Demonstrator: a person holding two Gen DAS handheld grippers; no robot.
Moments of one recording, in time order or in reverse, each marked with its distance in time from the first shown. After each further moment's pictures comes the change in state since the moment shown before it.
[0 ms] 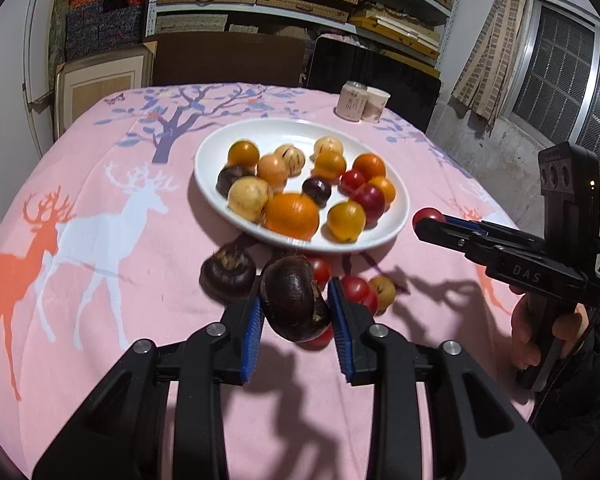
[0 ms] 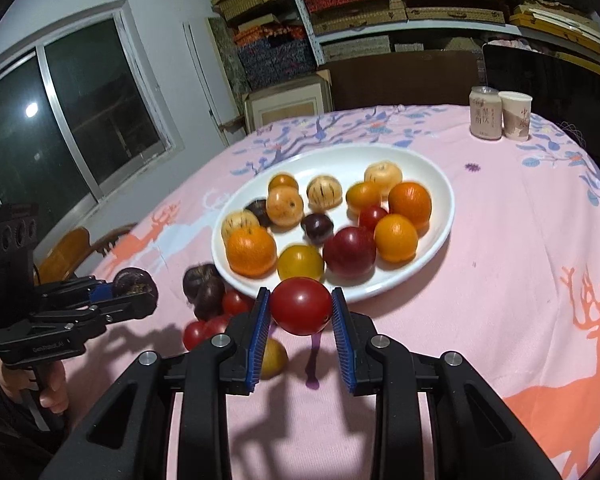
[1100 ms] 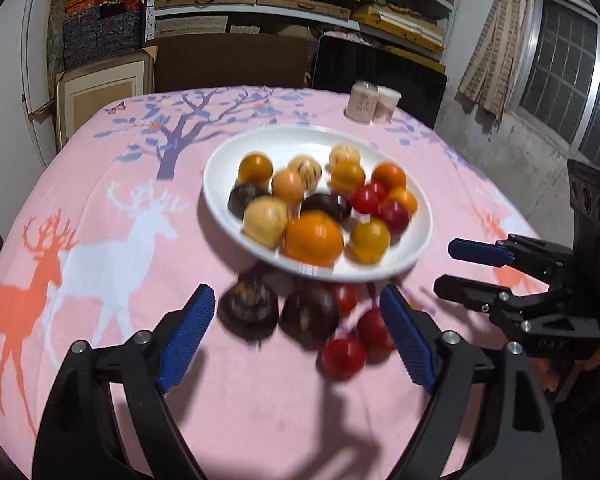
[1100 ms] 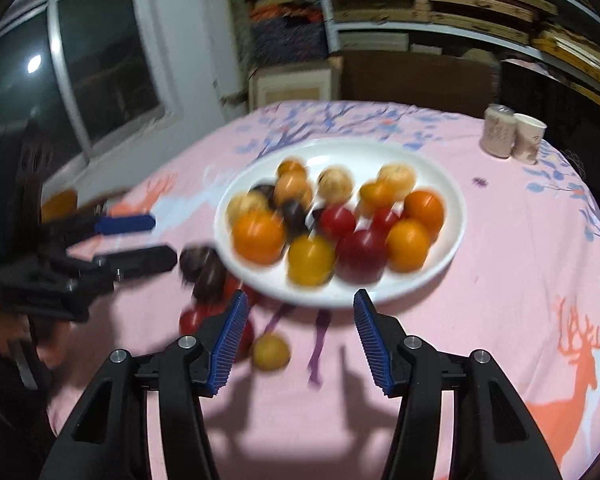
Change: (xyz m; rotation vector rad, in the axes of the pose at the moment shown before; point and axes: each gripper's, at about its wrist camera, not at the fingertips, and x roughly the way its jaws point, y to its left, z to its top) left arm 0.018 0.013 0.006 0.029 0.023 0.043; right arm 0.014 0.032 -0.005 -0.158 0.114 -0.070
